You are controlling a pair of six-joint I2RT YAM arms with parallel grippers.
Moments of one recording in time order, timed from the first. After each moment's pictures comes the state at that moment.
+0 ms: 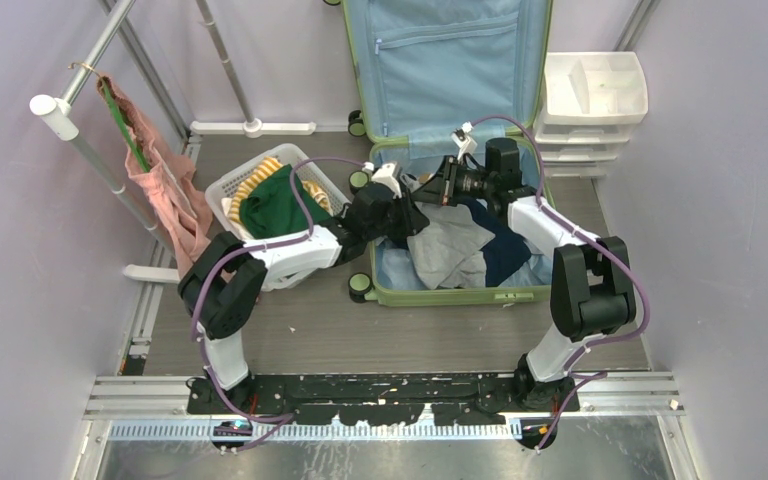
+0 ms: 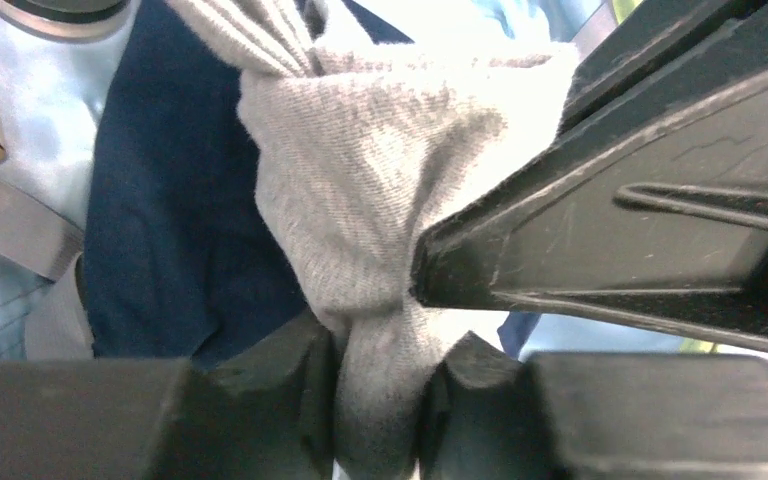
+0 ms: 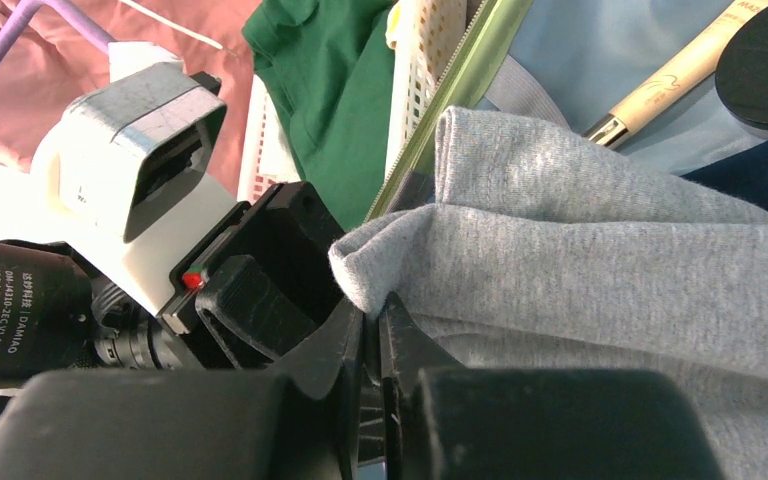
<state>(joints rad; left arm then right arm) -0.78 1.83 1.19 0.24 0.00 -0.70 0.20 1.66 1.11 0.11 -0.90 0.53</state>
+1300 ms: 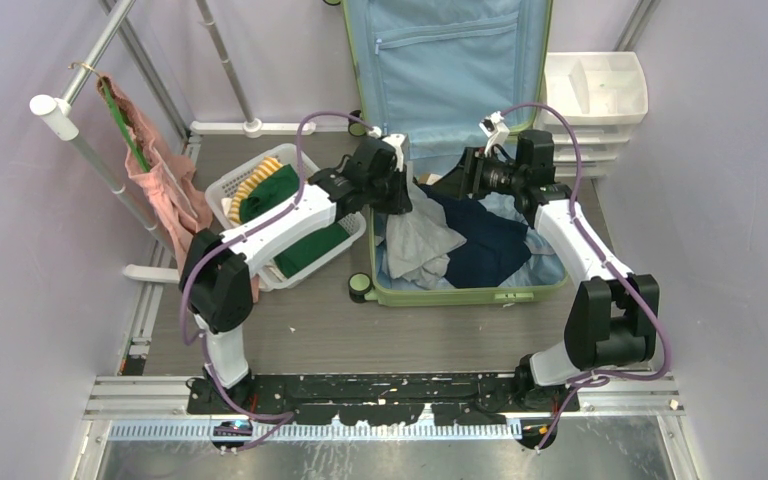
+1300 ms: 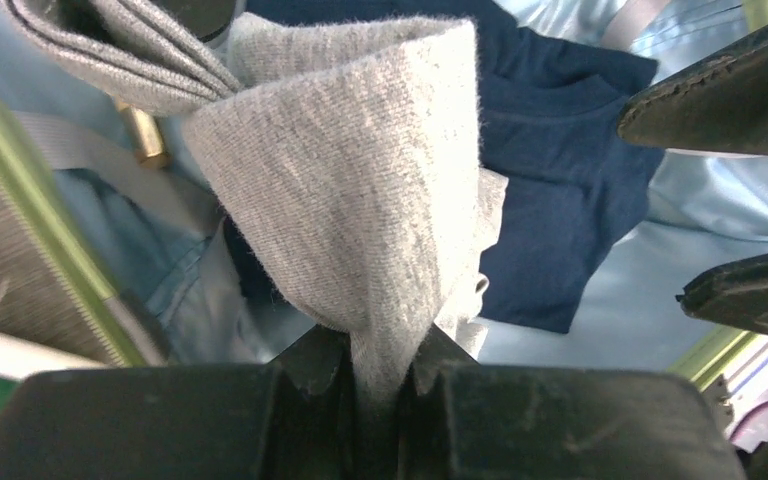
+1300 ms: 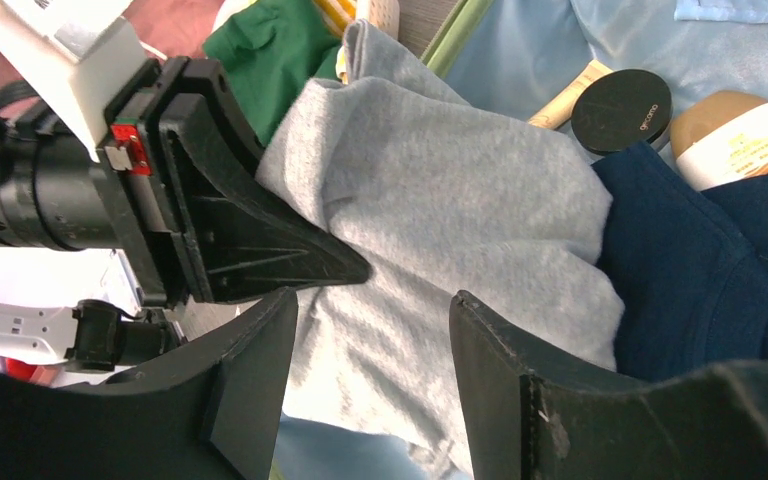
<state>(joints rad) -0.72 1.85 1.61 -0.41 0.07 -0.46 0.10 1.47 1.14 -0.12 -0.84 0.29</state>
